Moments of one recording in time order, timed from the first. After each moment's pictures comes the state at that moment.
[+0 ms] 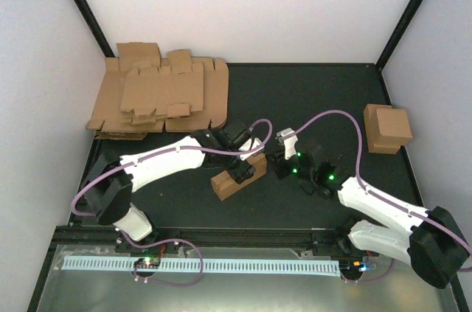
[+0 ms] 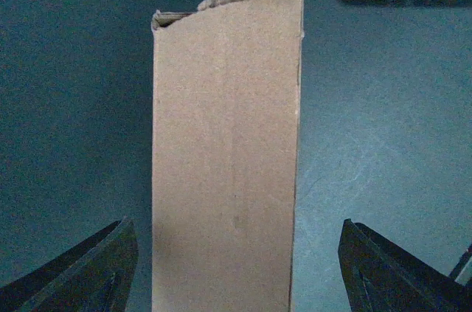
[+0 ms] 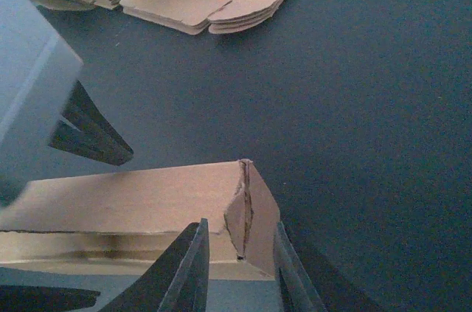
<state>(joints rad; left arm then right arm) -0.90 1.58 1.14 -0.70 0.09 -0.01 0.70 1.03 0.50 -0.03 -0.10 0.29</state>
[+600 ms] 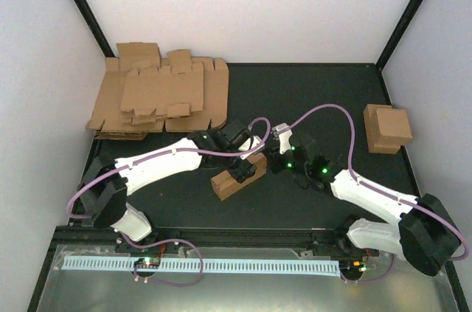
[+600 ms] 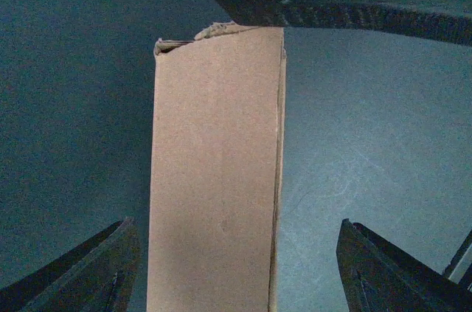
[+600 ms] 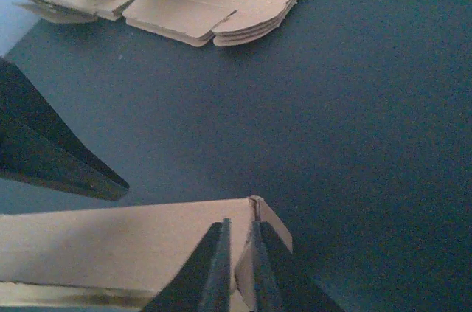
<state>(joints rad) -0.91 1.54 1.13 -0.66 0.09 -0.05 0.70 1.15 0.55 0.02 -0.12 0.32</state>
